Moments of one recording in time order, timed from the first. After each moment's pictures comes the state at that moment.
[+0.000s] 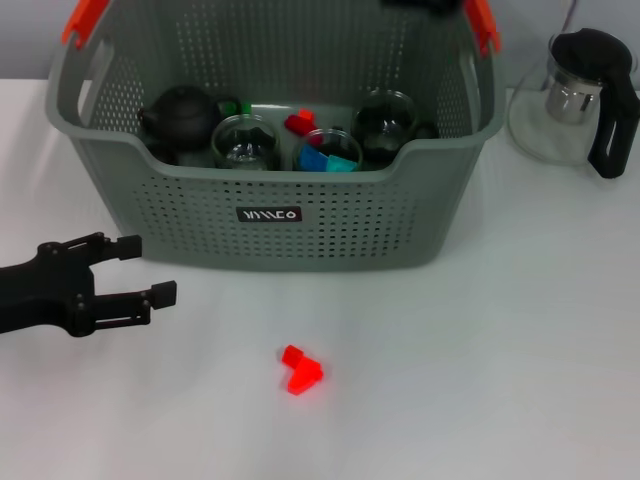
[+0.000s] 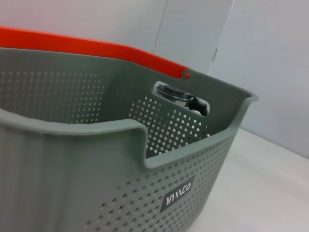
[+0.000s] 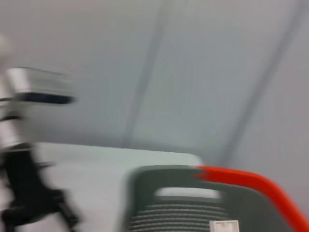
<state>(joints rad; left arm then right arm) -0.38 -2.13 0.30 0.91 2.23 1.80 -1.41 0.92 2.08 -0.91 -1.31 -2.14 -1.57 1.87</state>
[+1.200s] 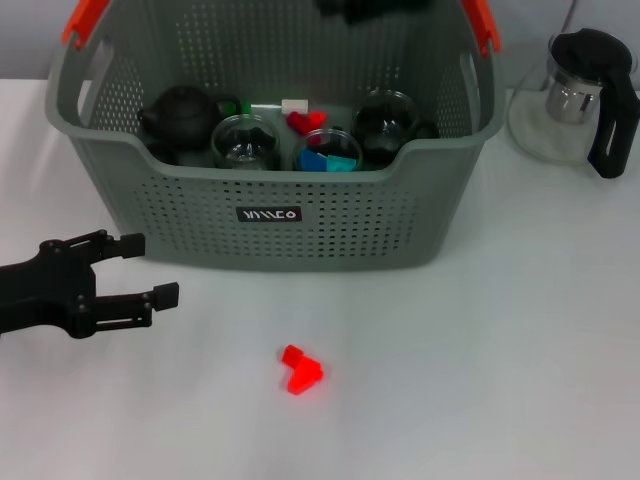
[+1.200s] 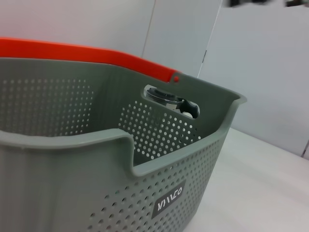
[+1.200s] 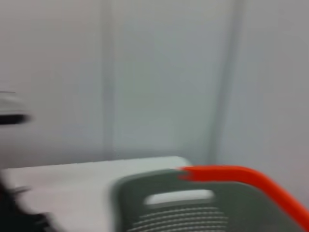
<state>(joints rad) -0.39 -2.13 0.30 0.91 2.23 1.82 -1.39 0.90 2.07 -0.98 -1.24 -2.09 -1.46 1.95</state>
